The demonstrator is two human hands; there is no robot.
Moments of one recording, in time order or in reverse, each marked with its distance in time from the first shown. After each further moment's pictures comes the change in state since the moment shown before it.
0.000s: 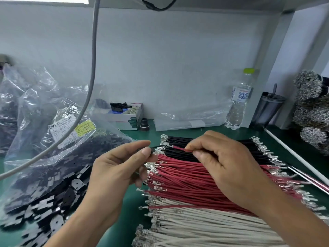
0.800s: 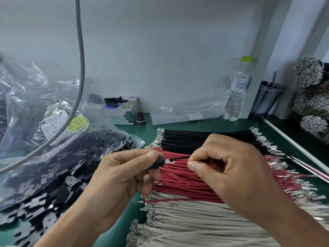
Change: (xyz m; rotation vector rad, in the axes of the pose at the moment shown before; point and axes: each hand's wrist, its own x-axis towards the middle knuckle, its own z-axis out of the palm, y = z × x) left_hand -0.009 0.004 0.007 -0.055 -0.289 -0.194; right_hand -0.024 -0.004 0.002 0.022 0.113 -0.015
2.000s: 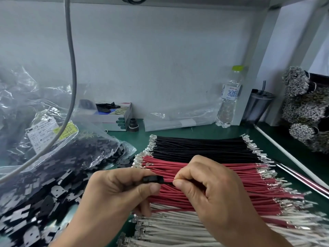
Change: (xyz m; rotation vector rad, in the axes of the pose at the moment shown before) left_hand -0.006 -0.014 0.009 0.373 0.122 0.271; right_hand -0.010 0.004 0.018 -0.077 0.048 -0.061
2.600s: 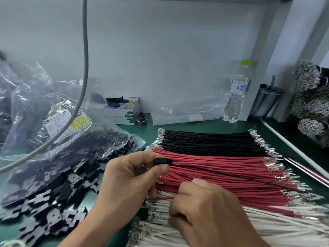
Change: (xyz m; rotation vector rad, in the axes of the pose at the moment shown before) left_hand 0.002 -0.008 0.002 0.092 0.054 0.113; right_hand -0.023 -0.038 0.013 -0.356 -0.423 -0.067
